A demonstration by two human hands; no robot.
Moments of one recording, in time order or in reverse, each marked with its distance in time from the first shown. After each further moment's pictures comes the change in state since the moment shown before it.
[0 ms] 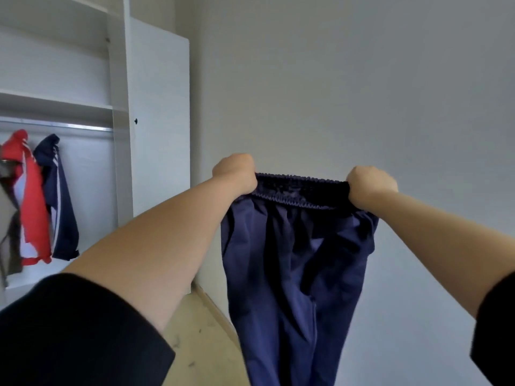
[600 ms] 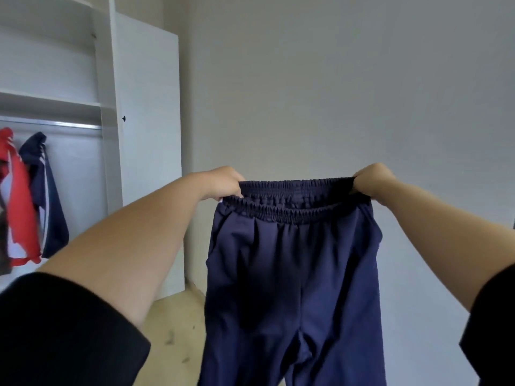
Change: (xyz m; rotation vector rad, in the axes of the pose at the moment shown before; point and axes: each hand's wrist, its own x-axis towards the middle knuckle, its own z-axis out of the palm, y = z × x) left_hand -0.003 -0.021 0.008 -0.488 -0.531 0.072; right_hand 0.013 0.042 -0.001 0.580 -0.180 0.297
